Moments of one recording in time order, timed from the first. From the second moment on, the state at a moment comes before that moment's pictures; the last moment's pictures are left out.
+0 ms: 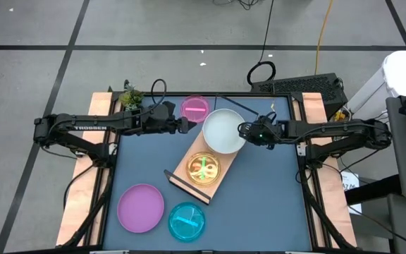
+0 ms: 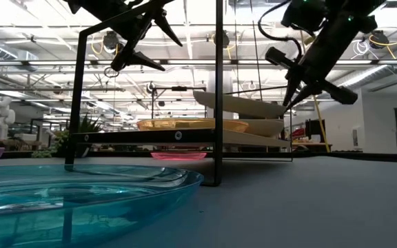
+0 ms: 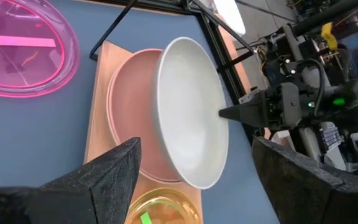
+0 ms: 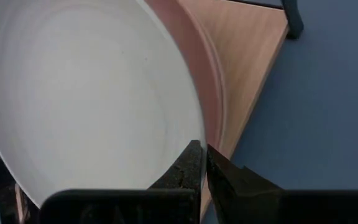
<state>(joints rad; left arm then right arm) 0.18 1.27 0.96 -0.19 -0.14 -1.03 -0.16 1.16 0.69 -0.46 0.21 1.59</state>
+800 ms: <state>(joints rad) 0.18 1.27 0.96 -0.19 -0.14 -1.03 -0.17 1.16 0.57 -0.28 0.23 1.62</state>
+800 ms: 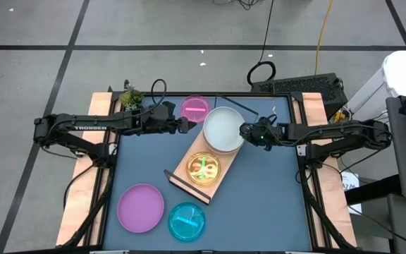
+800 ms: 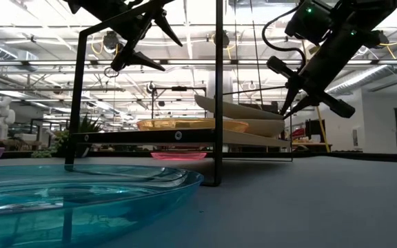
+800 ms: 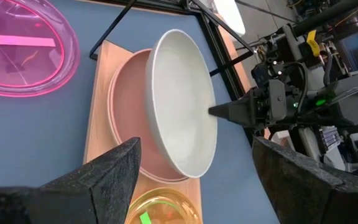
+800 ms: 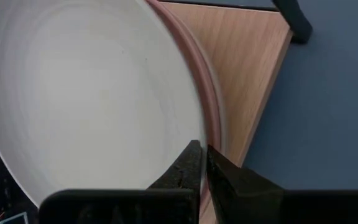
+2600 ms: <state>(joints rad) 0.16 1.27 0.96 -0.27 0.02 -1.03 -0.18 1.00 0.57 -0.10 0.09 1.29</state>
